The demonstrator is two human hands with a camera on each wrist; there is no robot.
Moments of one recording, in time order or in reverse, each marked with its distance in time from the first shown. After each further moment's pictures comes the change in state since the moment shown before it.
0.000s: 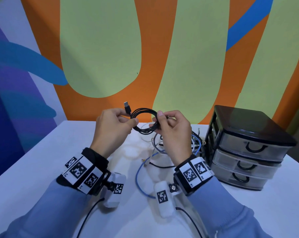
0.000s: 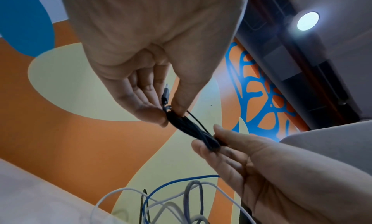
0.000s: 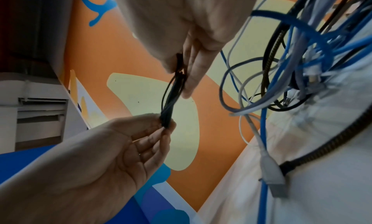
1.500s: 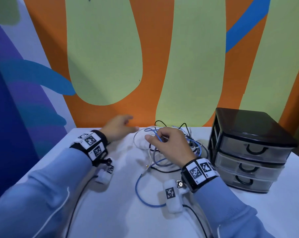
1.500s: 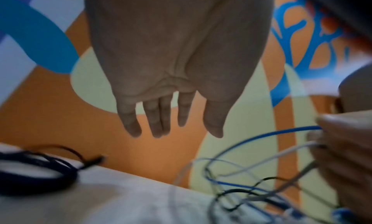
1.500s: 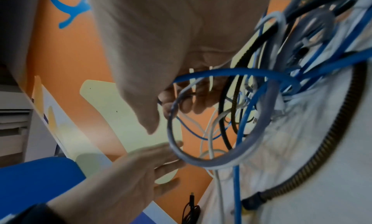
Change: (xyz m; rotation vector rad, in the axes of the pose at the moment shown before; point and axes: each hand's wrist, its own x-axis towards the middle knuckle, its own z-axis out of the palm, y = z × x) left_hand 0.070 -0.026 -0.006 0.539 -0.423 -0.018; right_hand 0.005 0.011 -0.021 -0.604 -0.369 -0.096
